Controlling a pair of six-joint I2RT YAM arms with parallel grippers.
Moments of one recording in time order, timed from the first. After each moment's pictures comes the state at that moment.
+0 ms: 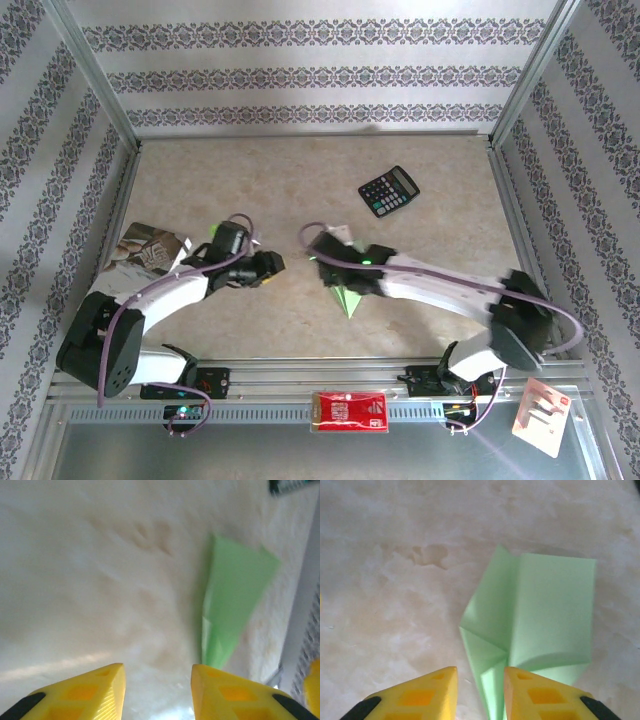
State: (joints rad) left arm -0.43 1.32 0.60 -0.13 0.47 -0.89; right arm 0.93 1.43 1.00 -0.60 0.31 0.65
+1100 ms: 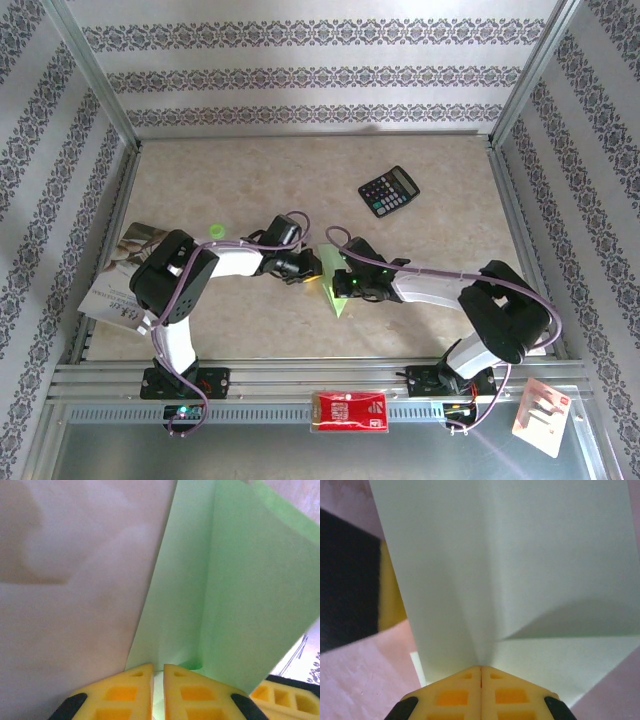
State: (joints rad) left arm -0.56 1.85 0.90 -0.02 0.54 -0.86; right arm 0.76 1.54 0.68 -0.15 -0.13 0.70
